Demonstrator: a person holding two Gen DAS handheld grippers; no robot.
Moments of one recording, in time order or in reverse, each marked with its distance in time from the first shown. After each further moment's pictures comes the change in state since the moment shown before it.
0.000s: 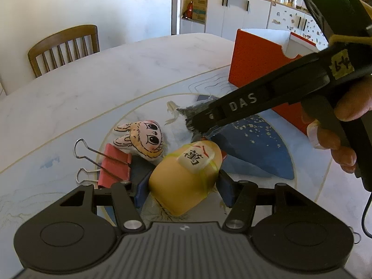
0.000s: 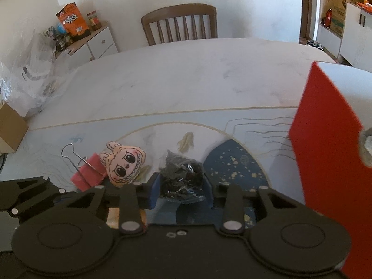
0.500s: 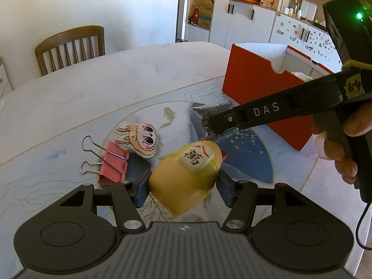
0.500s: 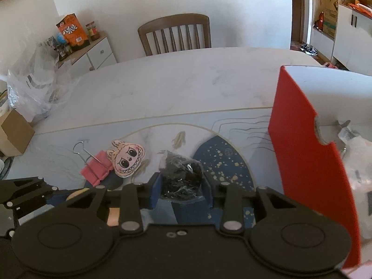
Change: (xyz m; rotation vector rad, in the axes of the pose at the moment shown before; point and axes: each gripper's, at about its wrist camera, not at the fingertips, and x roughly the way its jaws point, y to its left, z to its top) left arm -0.033 -0.011 0.000 -0.054 -0.026 0.002; right arm -0.037 -0.006 -0.013 0.018 -0.044 -0.009
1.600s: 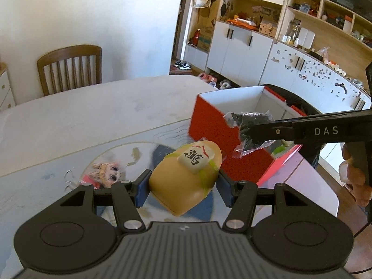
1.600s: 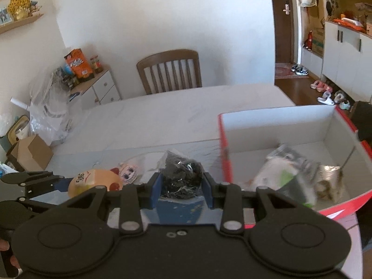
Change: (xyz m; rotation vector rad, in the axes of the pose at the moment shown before) left arm -0.060 -0.066 0.050 -0.075 -0.100 -0.030; right arm -0.136 -0.055 0.002 0.017 -0.147 0.001
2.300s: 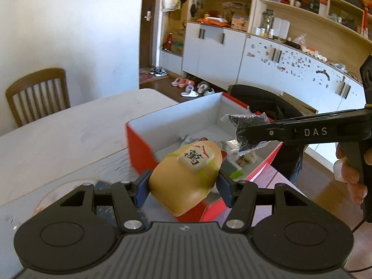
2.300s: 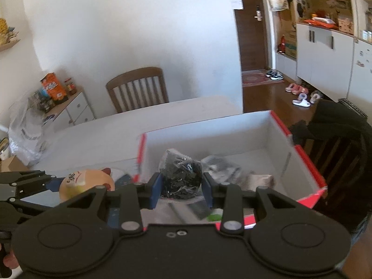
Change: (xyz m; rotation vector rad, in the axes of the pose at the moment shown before) left arm 0.057 -0.112 0.047 0.130 -0.017 -0.056; right arm -0.038 -0.119 0.000 0.083 -0.069 -0.084
